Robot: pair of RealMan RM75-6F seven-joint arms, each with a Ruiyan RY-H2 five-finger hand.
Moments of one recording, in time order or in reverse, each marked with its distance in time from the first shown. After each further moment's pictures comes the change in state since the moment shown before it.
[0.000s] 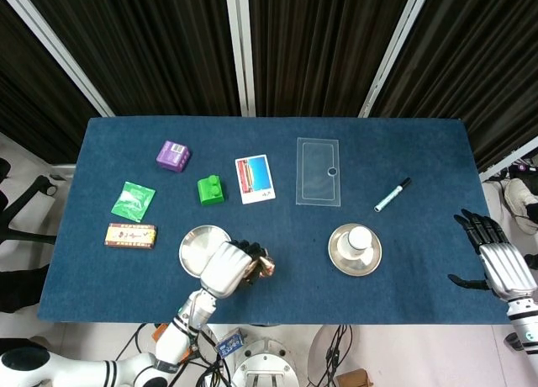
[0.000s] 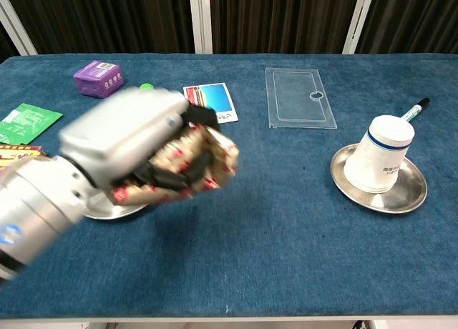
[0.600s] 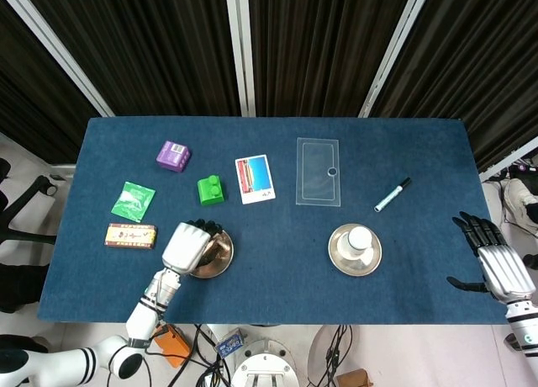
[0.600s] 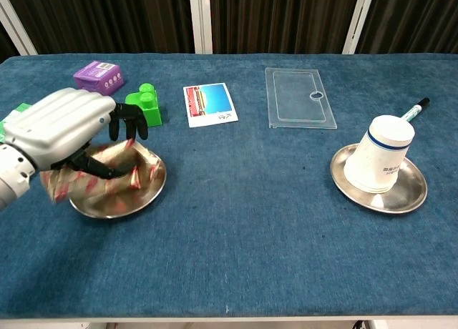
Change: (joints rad) left arm 0.011 0.071 -0.009 0.251 -0.050 -0.008 -0.097; right arm -0.019 0.007 0.014 -0.019 -0.017 -0.002 -0.003
